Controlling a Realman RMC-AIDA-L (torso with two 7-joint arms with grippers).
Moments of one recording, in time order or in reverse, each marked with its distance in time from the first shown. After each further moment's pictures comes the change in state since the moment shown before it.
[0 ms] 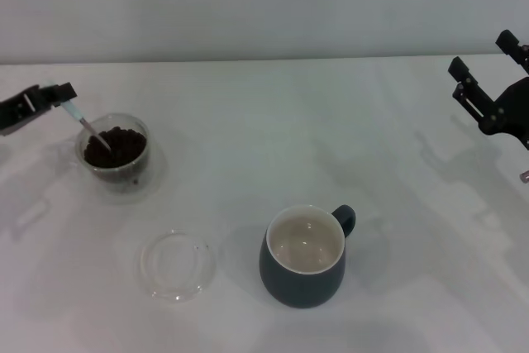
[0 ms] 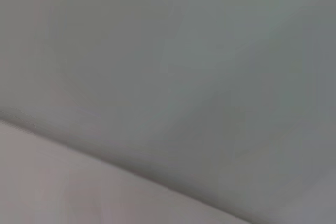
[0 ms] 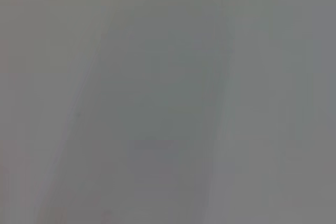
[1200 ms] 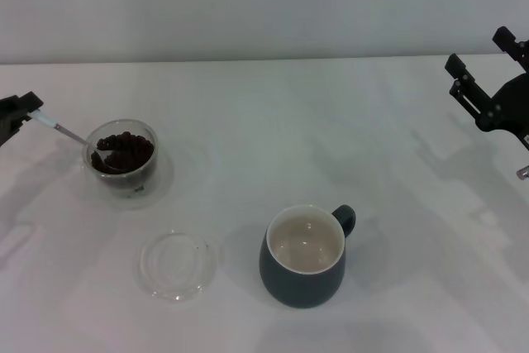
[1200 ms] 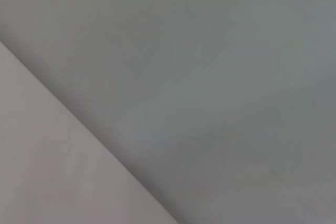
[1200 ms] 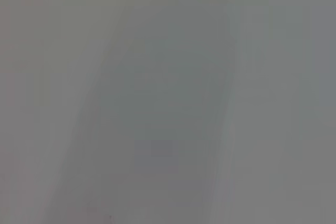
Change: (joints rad) left arm 0.138 -0.032 -0.072 0.009 -0.136 0.125 -0.087; right arm 0.006 0.000 -0.006 -0.006 0.004 0.003 0.000
